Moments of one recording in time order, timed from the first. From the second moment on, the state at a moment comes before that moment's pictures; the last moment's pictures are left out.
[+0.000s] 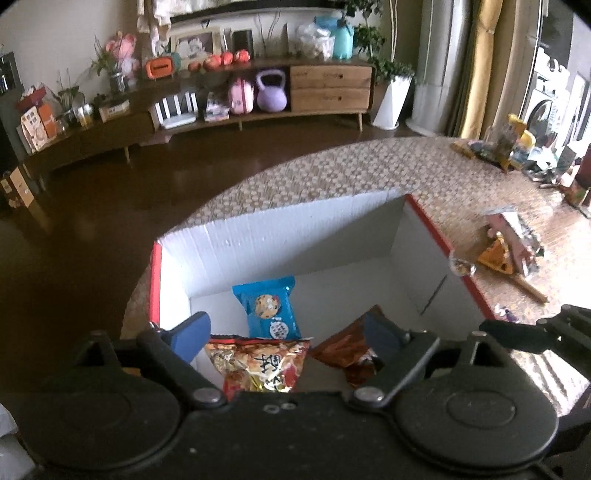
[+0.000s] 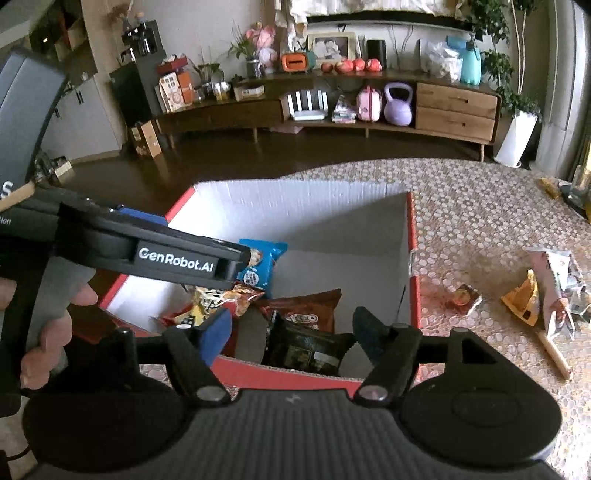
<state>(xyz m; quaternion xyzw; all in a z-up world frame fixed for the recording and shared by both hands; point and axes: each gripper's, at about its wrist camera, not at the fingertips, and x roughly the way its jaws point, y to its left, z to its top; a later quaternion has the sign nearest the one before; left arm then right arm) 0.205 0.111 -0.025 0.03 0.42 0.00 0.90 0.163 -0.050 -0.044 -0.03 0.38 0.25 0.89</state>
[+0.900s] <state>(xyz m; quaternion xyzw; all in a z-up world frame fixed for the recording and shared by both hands) 0.114 0.052 0.037 0.02 0.31 -0.07 0.95 0.079 -0.150 0.014 0.04 0.31 0.24 0.92</state>
